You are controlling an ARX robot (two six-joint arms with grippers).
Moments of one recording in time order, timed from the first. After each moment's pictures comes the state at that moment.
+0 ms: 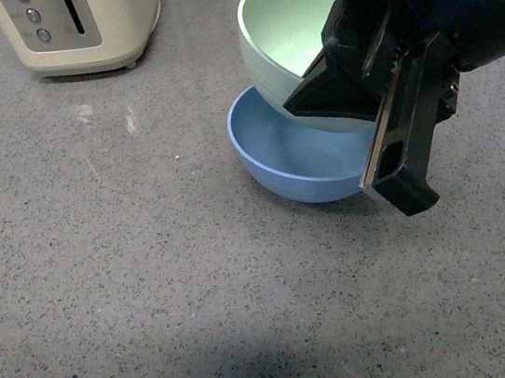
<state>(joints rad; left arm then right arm) 0.00 0.00 0.02 0.00 0.00 -0.01 0.47 1.55 0.91 -0.16 -0.35 -0.60</state>
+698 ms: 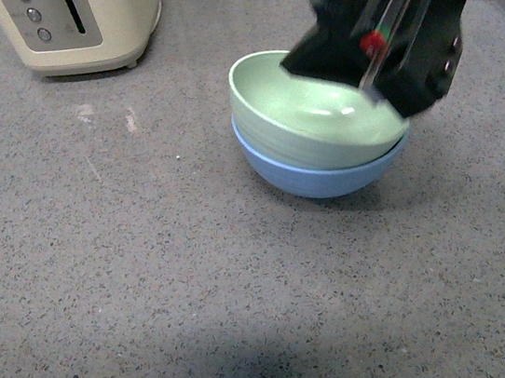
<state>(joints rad) 0.00 0.00 0.02 0.00 0.00 -0.01 0.42 1.48 0.91 -0.05 -0.29 -0.55</state>
